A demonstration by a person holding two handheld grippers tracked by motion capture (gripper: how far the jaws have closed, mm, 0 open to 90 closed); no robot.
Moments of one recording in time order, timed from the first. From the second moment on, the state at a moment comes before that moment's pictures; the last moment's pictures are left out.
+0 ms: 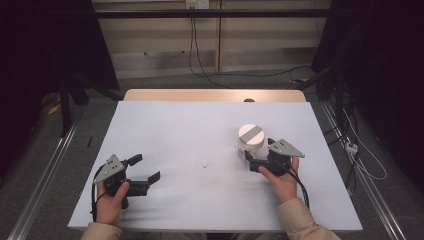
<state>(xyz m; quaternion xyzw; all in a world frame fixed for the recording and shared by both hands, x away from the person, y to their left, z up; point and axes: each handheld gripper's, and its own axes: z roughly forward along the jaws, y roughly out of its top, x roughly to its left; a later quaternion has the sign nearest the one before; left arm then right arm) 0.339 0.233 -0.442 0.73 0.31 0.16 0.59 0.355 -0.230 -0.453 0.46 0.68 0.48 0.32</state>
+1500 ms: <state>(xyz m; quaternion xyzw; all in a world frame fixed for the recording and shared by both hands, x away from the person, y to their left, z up) 0.334 0.236 -0.445 0.73 0.31 0.16 0.58 0.394 -0.192 -0.450 0.44 0.69 0.49 0.30</state>
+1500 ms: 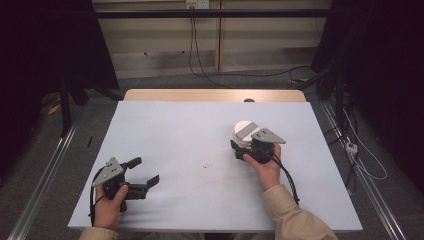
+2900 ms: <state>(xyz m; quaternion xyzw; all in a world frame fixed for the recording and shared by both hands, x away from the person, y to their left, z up) 0.334 0.234 -0.445 0.74 0.31 0.16 0.58 0.414 -0.151 -0.449 0.41 0.72 0.49 0.27</state>
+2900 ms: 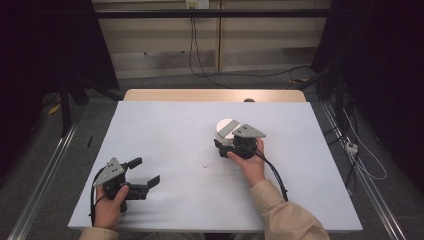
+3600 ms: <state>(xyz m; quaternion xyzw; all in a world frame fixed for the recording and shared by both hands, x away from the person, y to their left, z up) 0.334 0.234 -0.445 0.74 0.31 0.16 0.58 0.422 -0.133 -0.449 0.39 0.73 0.49 0.27</state>
